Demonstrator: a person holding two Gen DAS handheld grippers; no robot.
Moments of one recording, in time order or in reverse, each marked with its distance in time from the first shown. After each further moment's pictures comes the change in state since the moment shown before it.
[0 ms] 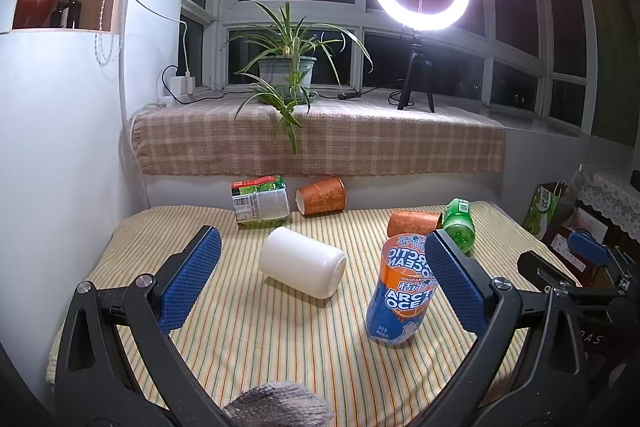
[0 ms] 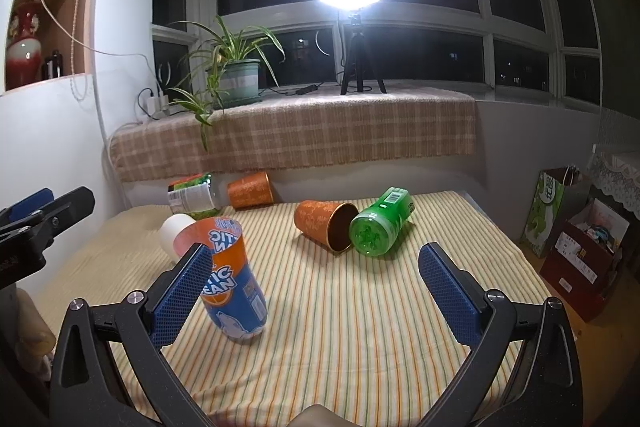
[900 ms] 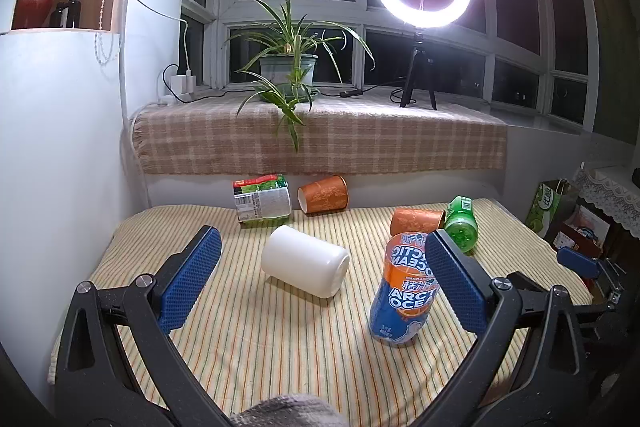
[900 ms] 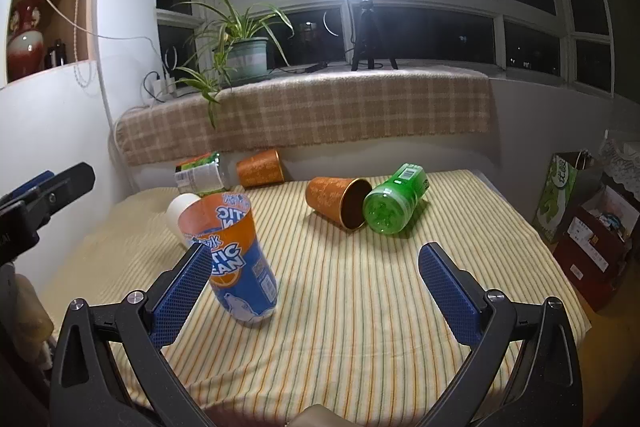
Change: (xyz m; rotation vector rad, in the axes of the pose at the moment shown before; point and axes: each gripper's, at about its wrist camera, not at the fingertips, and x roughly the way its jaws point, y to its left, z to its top) left arm 0.003 0.001 0.000 0.000 0.003 0.000; right arm 0.012 0.004 -0.011 0.003 0.072 0.040
